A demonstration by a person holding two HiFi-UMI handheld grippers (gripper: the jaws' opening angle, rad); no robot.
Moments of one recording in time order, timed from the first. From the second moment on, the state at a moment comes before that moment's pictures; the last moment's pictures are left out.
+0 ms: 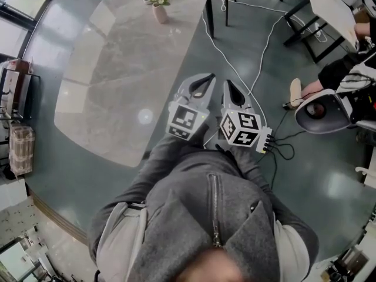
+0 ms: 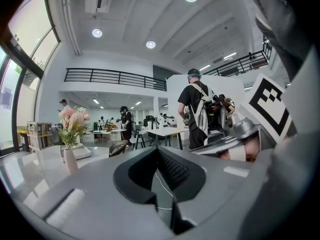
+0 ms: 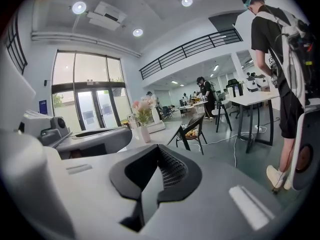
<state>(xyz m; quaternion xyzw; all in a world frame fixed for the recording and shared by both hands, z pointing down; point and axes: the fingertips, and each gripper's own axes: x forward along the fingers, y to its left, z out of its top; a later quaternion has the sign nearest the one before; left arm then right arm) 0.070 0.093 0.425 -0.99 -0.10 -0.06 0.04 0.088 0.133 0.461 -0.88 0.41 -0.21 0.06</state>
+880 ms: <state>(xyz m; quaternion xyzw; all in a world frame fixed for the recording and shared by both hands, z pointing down) 0.216 -0.036 0.399 -1.00 -0.06 -0.06 0.02 0.231 -0.007 0.443 -0.85 0.47 -0.23 0.04</state>
